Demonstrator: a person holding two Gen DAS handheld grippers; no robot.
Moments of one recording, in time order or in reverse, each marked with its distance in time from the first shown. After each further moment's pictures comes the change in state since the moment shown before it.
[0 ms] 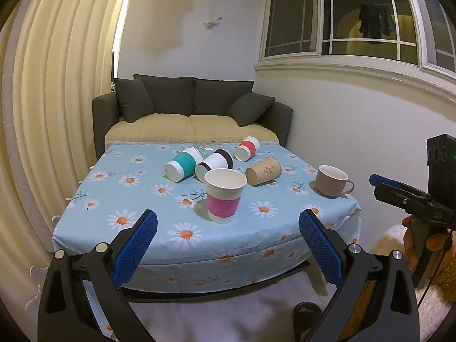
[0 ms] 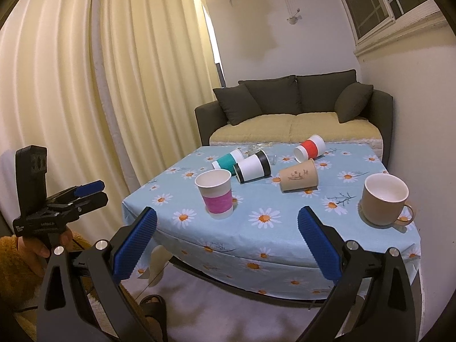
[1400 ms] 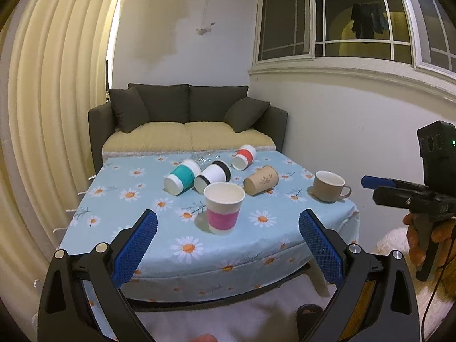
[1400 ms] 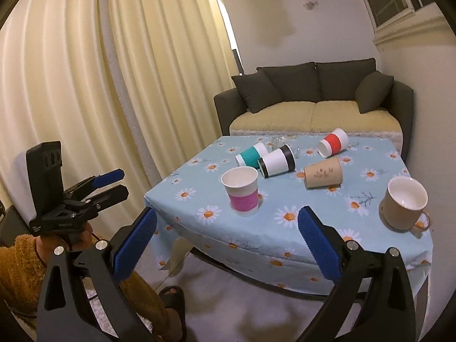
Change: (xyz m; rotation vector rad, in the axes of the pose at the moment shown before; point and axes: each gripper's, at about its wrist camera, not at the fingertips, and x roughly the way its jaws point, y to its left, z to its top) left arm -0.004 0.002 0.020 0.040 -0.014 -0.018; right arm 0.011 0.010 0.023 0.021 0.087 0.098
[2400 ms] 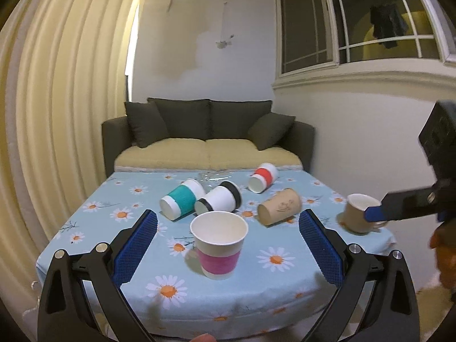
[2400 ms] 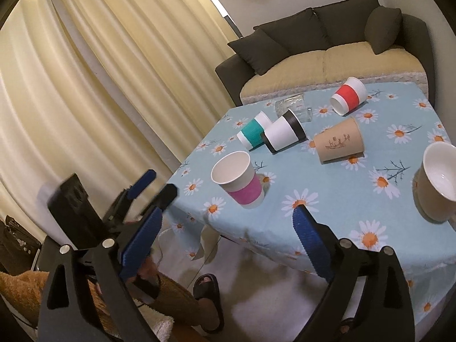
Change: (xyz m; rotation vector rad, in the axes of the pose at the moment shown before) left arm 0.090 -0.036 0.008 -0.017 -0.106 0.136; right arm 0.063 -0.075 0.034 0.209 0.191 0.187
